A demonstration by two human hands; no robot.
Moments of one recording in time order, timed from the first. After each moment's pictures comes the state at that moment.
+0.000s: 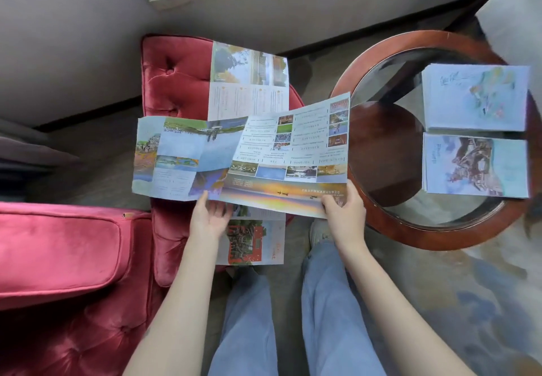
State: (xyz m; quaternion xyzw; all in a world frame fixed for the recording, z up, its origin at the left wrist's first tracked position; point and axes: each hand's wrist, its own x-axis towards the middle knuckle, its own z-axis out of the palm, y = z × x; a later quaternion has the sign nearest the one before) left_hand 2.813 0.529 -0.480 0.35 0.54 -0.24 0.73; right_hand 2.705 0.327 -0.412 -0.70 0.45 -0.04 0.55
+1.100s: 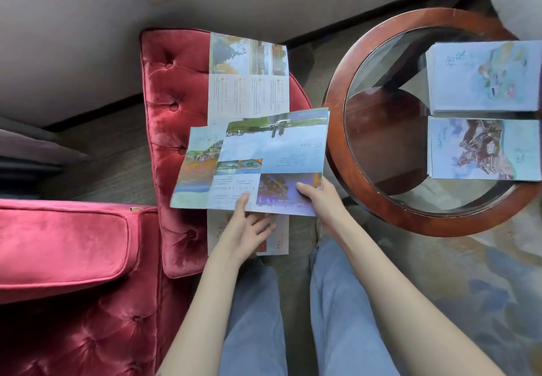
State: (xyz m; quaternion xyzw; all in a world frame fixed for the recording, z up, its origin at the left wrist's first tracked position) left_hand 2.755 0.498 -0.454 0.43 0.42 -0.45 0.66; right_hand 2.721 0.335 -0.446 -0.55 0.43 0.13 0.71
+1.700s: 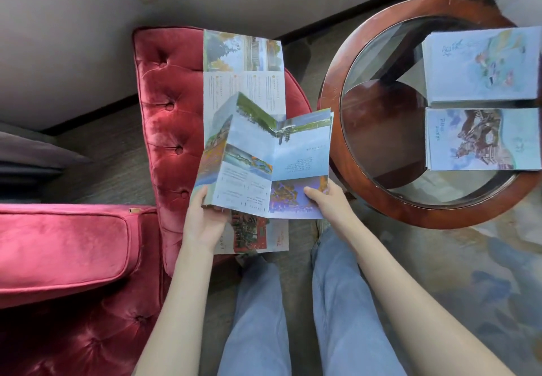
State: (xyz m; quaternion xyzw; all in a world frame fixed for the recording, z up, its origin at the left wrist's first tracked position) left_hand 2.795 0.530 -0.442 0.40 0.40 -0.29 0.77; right_hand 2.699 0.324 -0.453 -0.59 0.42 0.12 0.68
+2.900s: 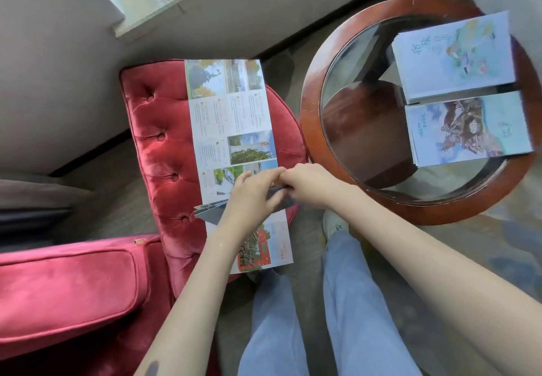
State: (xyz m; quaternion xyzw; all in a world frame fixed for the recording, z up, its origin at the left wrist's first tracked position) left_hand 2.808 0.434 -0.398 0.87 -0.34 -0.29 0.20; right_hand 2.765 0.292 -0.406 -0.93 0.01 0.28 0.24
